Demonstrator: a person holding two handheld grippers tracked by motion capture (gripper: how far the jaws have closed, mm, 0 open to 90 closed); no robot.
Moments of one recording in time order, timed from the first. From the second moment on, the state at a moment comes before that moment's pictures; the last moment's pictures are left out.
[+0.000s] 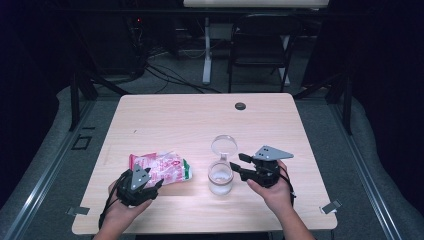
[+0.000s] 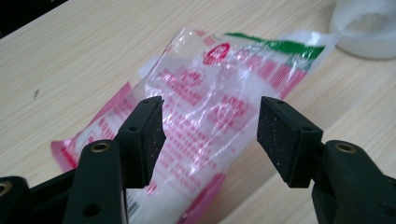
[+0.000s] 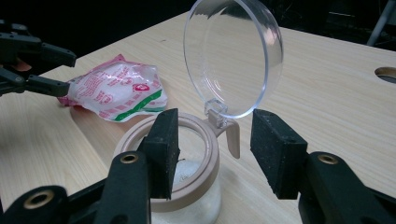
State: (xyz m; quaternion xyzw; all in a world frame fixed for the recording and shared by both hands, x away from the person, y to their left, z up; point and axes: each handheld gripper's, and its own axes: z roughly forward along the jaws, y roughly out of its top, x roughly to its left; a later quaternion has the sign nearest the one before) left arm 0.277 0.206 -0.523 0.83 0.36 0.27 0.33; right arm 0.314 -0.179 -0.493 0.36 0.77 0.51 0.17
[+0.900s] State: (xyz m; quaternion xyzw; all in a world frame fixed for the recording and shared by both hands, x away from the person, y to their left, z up) left arm 0.279 0.204 -0.549 0.85 0.35 0.28 0.27; right arm 0.318 -0.183 -0.494 0.36 0.76 0.51 0.17
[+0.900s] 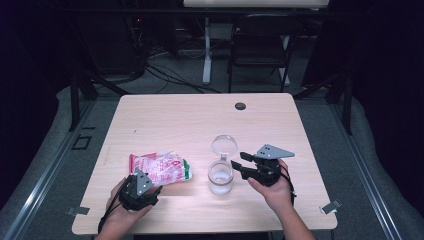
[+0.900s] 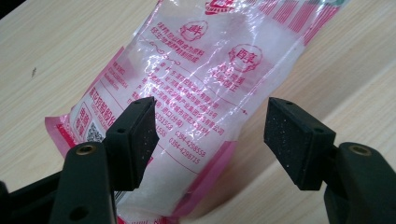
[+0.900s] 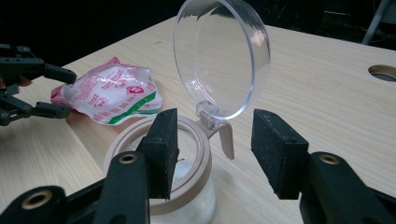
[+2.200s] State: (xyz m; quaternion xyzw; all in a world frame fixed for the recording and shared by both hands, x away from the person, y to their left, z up) left arm 0.306 0.179 -0.579 0.85 0.34 0.34 0.21; right arm 0.309 -0.192 -0.496 0.38 0.75 0.51 0.18
